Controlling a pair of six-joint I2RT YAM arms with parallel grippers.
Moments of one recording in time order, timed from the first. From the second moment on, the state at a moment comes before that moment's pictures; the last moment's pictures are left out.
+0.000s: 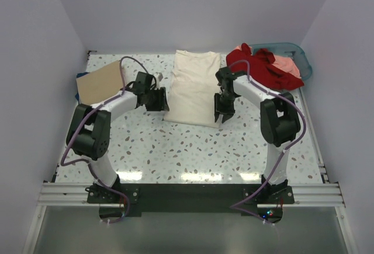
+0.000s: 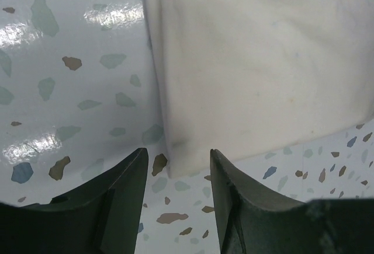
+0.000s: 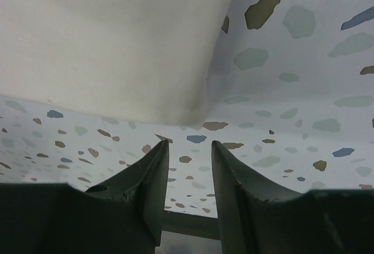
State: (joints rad) left arm -0.31 1.78 1.14 -0.31 0.26 -0.33; right arm 0.38 2.00 1.54 -1.02 -0.13 0.46
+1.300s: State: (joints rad) left arm -0.31 1.80 1.07 -0.30 0.29 -0.36; right arm 0.39 2.02 1.41 -0.88 -0.18 0.48
